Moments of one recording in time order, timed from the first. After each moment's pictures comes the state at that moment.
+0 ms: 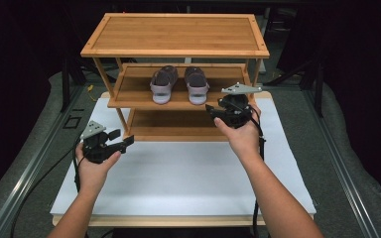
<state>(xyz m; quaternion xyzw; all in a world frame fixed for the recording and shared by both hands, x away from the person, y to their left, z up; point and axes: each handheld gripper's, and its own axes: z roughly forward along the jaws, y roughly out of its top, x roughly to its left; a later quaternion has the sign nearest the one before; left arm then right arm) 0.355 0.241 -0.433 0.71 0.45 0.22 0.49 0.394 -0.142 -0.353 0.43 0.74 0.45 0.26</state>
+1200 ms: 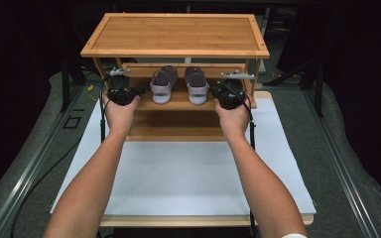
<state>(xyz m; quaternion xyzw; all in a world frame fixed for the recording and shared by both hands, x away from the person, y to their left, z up) 0.480 0.183 -0.368 0.70 0.50 0.24 0.45 0.463 -0.135 -0.368 0.50 0.69 0.45 0.28</state>
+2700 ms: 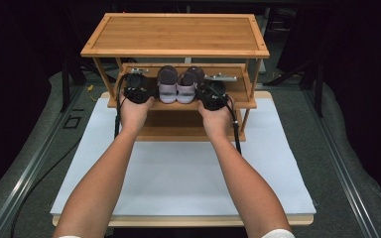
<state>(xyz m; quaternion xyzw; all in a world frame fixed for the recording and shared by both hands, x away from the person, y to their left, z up) 0.489 0.147 -0.367 0.74 0.48 0.21 0.42 0.472 -0.095 -0.382 0.50 0.69 0.47 0.23</state>
